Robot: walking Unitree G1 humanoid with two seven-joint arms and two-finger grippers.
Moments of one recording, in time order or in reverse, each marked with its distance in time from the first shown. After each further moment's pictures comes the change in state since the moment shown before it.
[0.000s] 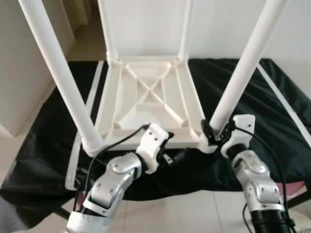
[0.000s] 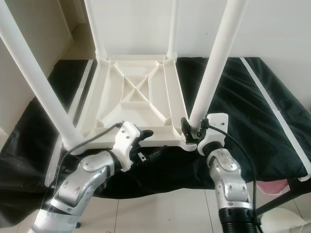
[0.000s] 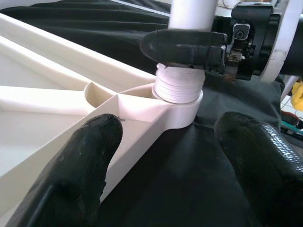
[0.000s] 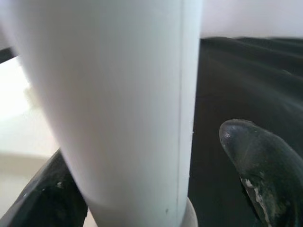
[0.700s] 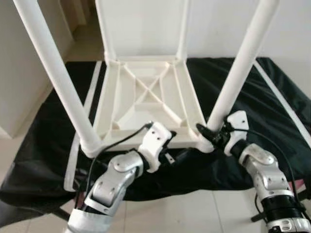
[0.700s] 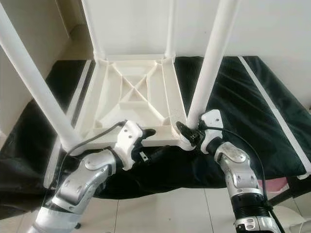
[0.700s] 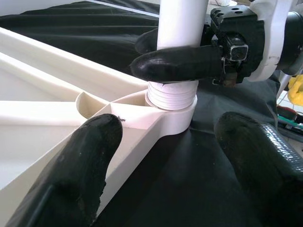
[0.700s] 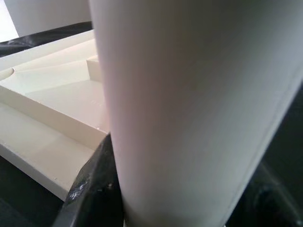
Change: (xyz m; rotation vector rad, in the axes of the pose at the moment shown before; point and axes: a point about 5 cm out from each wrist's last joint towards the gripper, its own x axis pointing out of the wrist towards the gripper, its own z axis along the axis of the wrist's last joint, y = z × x) left arm 0.004 0.000 0.004 0.032 -0.008 -0.010; right arm 0.013 -0.001 -0.005 -0.088 0.036 0.324
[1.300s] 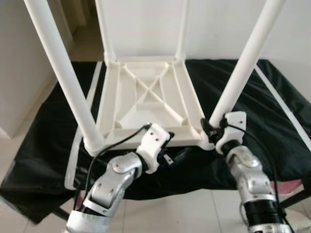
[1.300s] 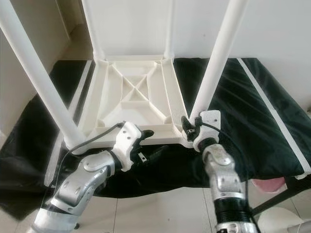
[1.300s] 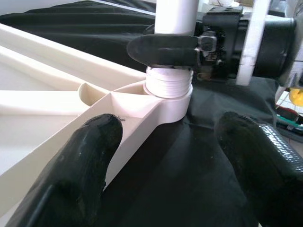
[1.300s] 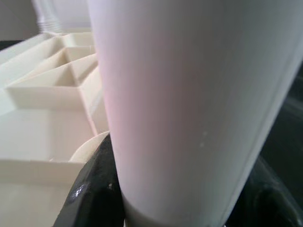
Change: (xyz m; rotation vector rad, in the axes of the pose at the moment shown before) left arm -0.003 0.001 -0.003 -0.001 0.012 0.006; right arm 0.010 0.012 -0.003 0.132 -0.004 -0.472
